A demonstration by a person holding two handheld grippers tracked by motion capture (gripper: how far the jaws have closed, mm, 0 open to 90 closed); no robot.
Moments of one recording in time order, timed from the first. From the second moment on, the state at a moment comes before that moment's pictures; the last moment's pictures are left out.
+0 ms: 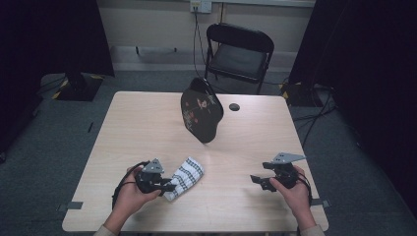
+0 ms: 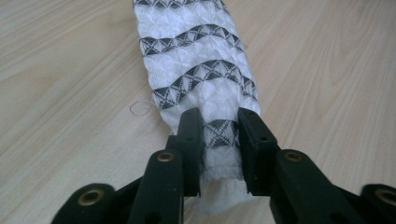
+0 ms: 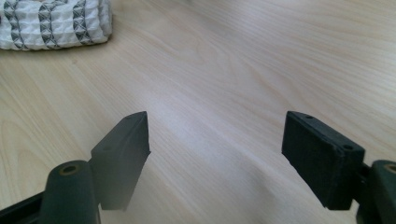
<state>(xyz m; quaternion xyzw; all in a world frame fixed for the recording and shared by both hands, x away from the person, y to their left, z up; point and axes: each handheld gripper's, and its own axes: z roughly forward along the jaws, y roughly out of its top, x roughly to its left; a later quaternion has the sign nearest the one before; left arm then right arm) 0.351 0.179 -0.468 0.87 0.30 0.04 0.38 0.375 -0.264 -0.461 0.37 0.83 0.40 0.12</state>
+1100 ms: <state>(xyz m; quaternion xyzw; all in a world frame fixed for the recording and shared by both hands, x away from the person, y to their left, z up) 0.350 0.183 -0.462 0.85 0.34 0.06 0.40 0.435 -0.195 -0.405 0.34 0.85 0.40 0.11</state>
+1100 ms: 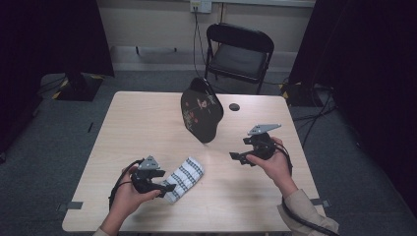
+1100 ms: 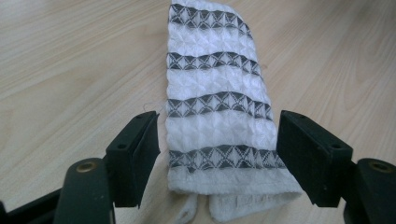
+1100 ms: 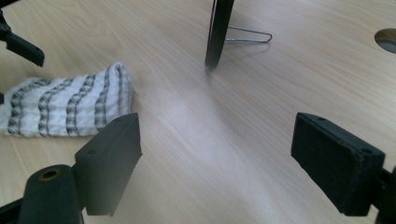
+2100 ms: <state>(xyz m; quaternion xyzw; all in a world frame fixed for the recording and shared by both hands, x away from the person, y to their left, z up) 0.351 0.179 -0.461 0.85 0.34 0.06 0.40 0.489 -0.132 -0.357 0.31 0.85 0.40 0.12</state>
